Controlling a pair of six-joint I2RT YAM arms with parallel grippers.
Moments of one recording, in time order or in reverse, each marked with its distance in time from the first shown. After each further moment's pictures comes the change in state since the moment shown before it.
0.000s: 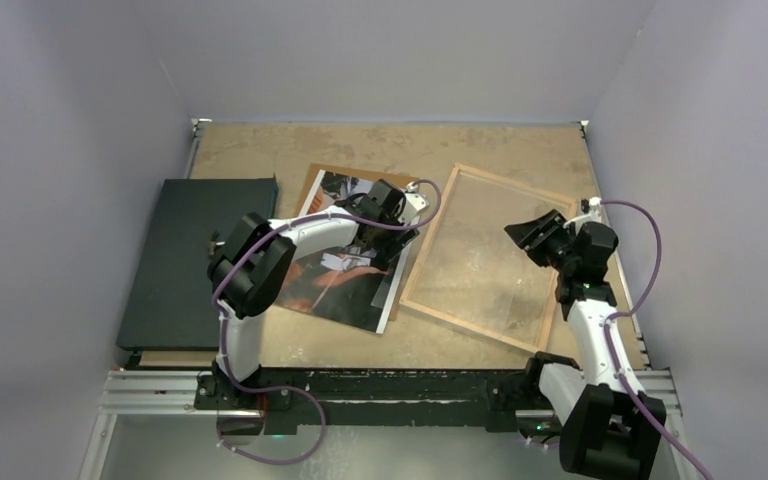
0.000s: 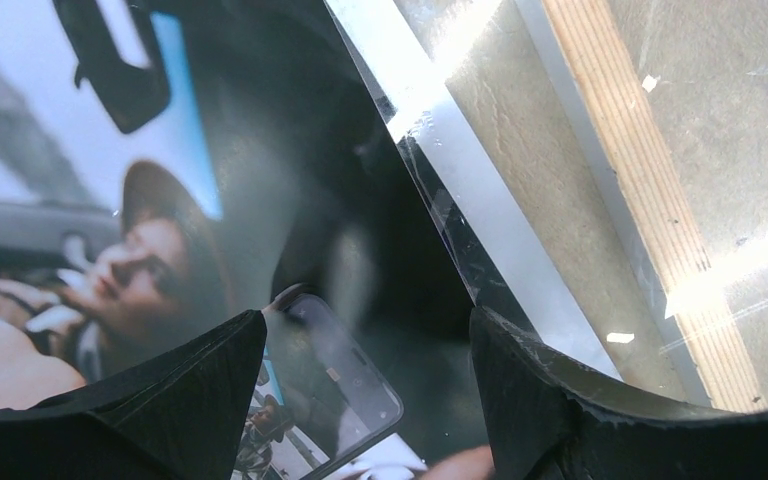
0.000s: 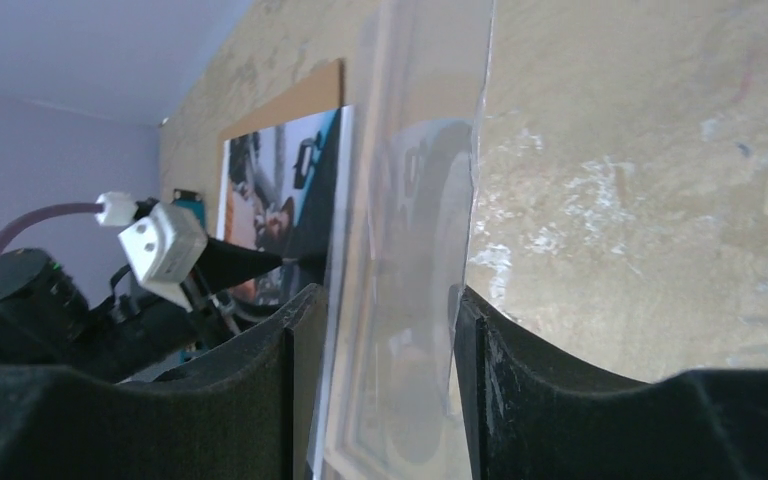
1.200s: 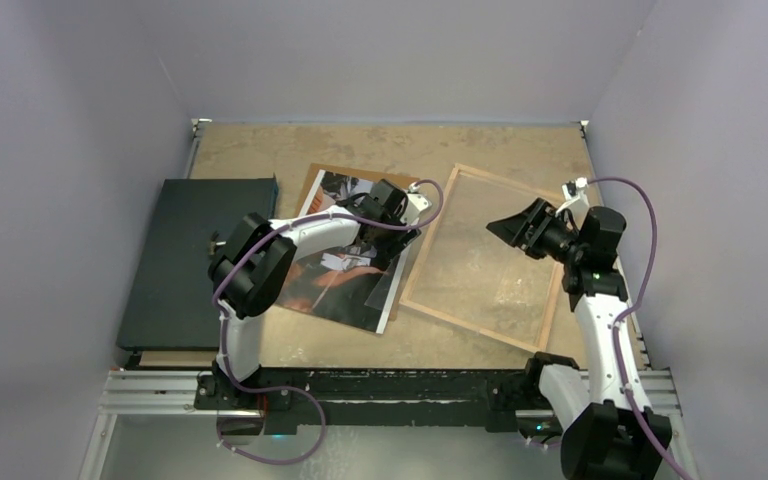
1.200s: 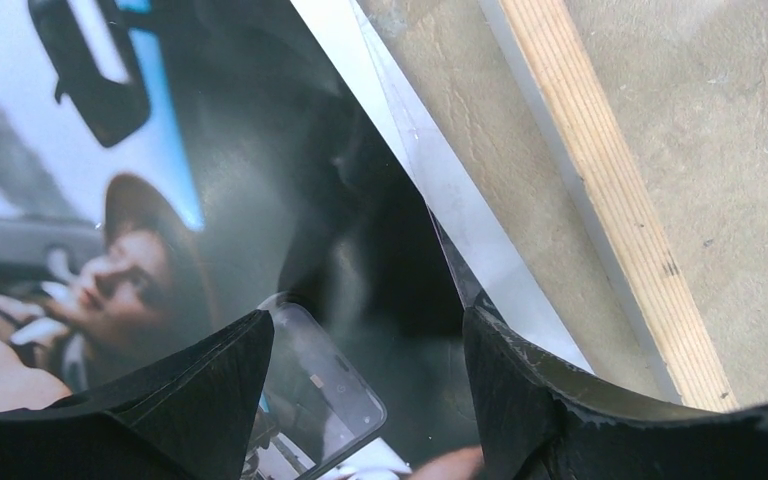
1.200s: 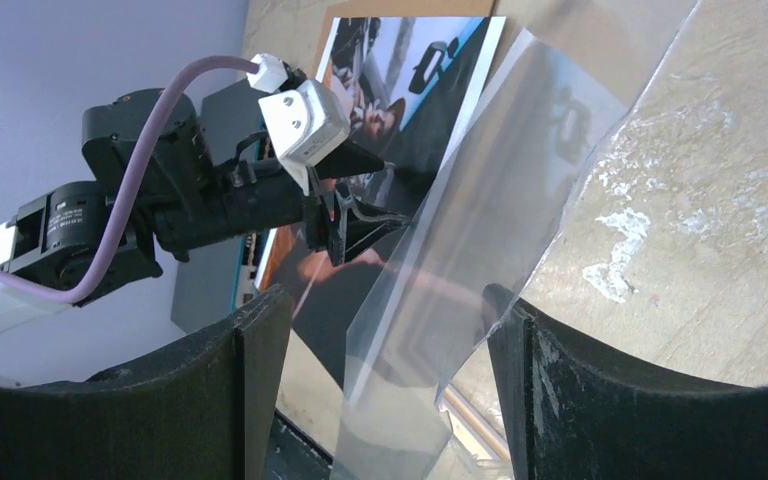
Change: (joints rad) left arm -0.007 0.002 0.013 -0.009 0.013 -0.002; right arm 0.025 -0.022 0.180 -0.197 -0.303 -0.131
